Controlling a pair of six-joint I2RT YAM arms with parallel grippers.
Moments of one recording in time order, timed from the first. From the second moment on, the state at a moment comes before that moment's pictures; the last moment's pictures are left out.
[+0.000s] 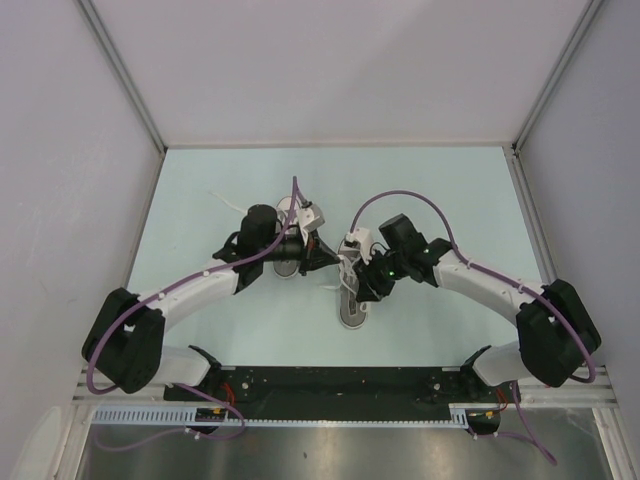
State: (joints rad) left arm -0.56 1.34 0.74 0.26 0.80 0.00; right arm 0.66 1.40 0.88 -0.43 -0.57 -0.14
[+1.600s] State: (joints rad) left arm -0.50 1.57 0.70 0.05 0.61 -0.11; right arm 0.60 1.39 0.87 -0.37 -0.55 -0.05
